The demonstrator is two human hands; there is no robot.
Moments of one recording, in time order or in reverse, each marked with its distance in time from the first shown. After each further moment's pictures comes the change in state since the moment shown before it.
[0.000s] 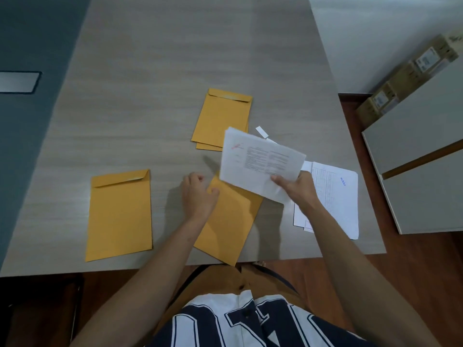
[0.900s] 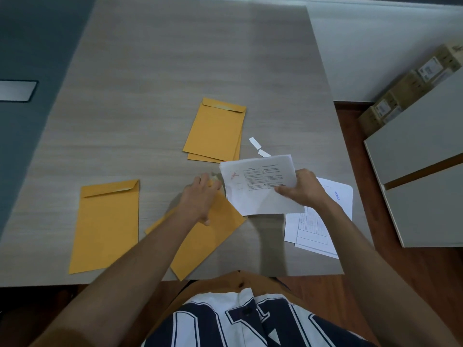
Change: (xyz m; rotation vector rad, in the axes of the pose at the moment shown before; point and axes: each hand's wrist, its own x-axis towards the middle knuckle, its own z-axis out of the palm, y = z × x) left_hand 0.040 0.025 0.015 1.041 -0.443 0.484; right_hand 0.033 -0.035 -0.048 -0.578 -0.216 -0.121
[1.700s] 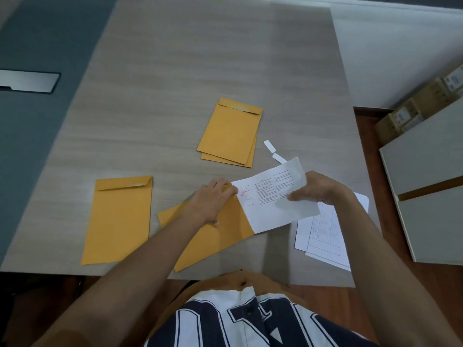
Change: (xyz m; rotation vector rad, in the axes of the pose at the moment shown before) left_hand -0.004 -0.010 0.002 -0.046 0.034 0.182; right_hand 0.043 0.005 -0.011 0.105 -0.416 0.099
